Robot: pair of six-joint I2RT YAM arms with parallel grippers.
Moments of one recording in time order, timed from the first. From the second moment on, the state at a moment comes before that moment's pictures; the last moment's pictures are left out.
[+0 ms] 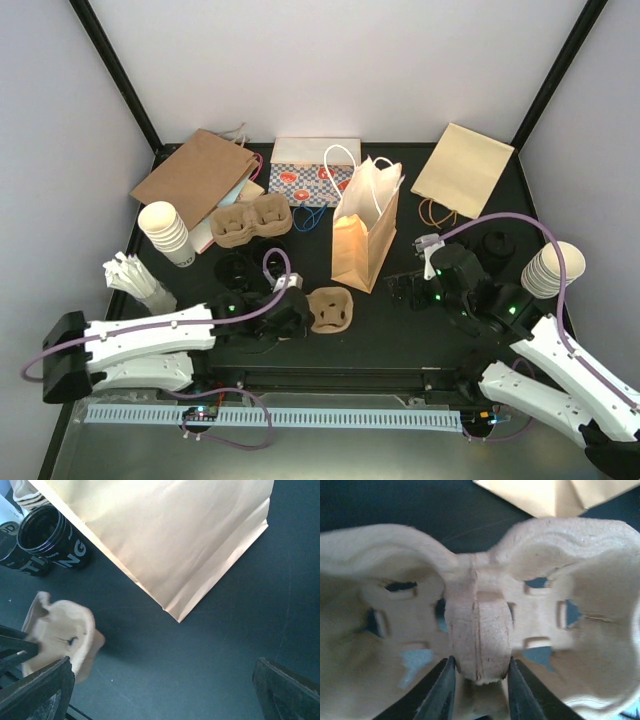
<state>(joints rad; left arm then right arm) -1.18 1.01 0.68 -0.61 -0.17 -1.16 0.78 0.74 0.86 -0.87 0.08 0.47</state>
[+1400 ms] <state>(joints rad) -0.64 0.75 0.44 -0.48 0.22 -0.83 1.22 1.09 0.78 -0.63 0.14 1.01</state>
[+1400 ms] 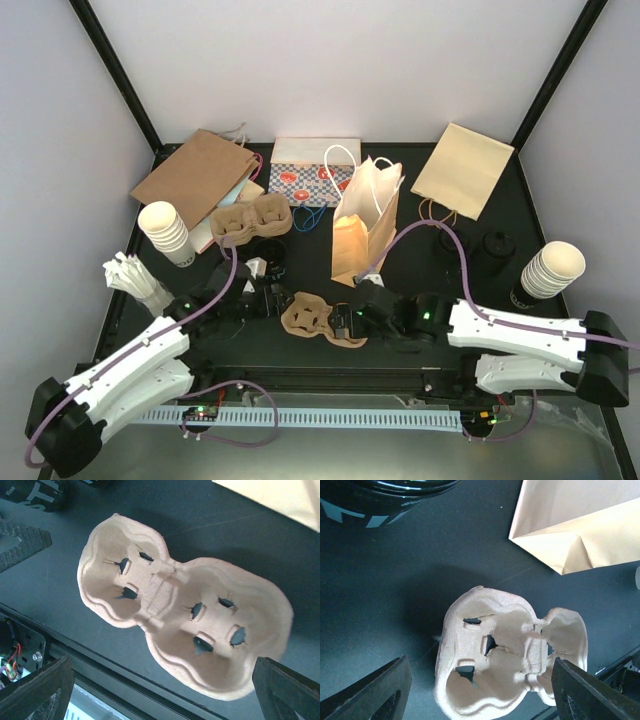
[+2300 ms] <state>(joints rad) -0.59 1.08 0.40 -0.24 0.49 -0.67 1.15 1.37 0.76 -0.43 0.06 1.02</state>
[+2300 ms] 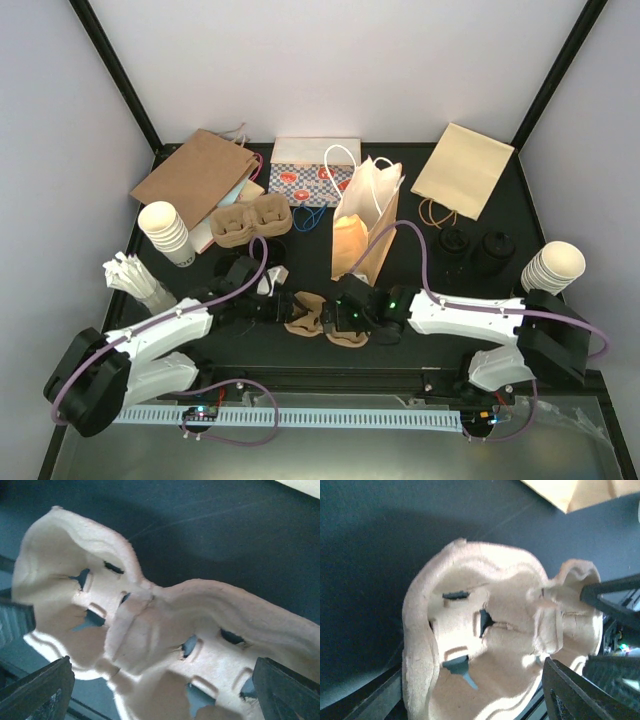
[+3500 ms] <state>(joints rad) -0.92 1.01 0.32 -0.13 0.45 -0.95 1.16 1.41 0.80 -0.54 0.10 0.84</state>
